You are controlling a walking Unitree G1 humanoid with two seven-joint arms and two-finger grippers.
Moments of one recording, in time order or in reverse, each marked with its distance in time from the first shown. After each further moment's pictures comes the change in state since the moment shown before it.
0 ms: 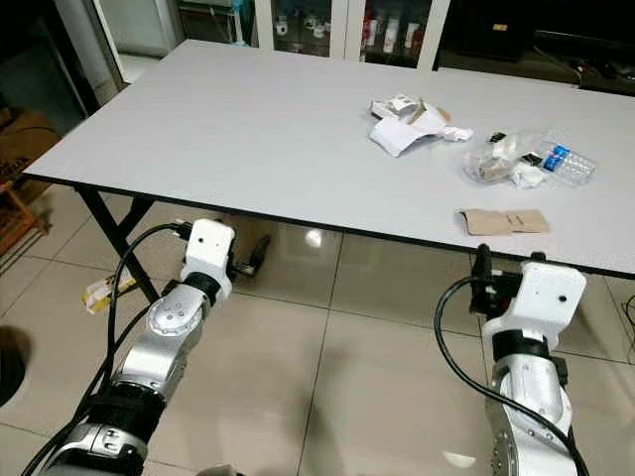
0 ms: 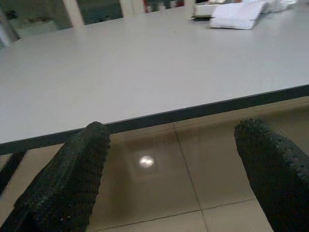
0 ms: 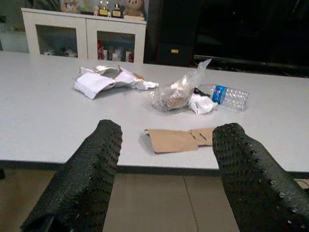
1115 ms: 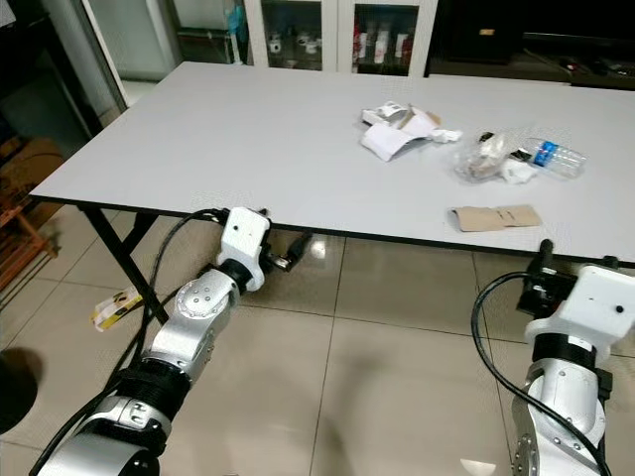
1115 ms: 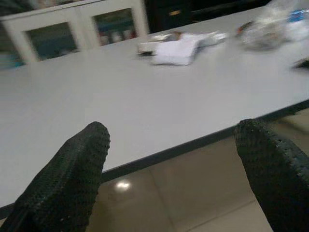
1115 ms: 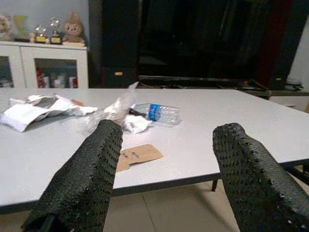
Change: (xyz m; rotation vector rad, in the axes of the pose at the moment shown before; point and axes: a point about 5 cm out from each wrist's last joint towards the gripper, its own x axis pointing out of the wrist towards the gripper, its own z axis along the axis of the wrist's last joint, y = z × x) left arm 0.021 -0.024 0.019 -0.005 -0.073 -0.128; right arm -0.004 -0.029 0.016 -0.063 -0.091 -0.215
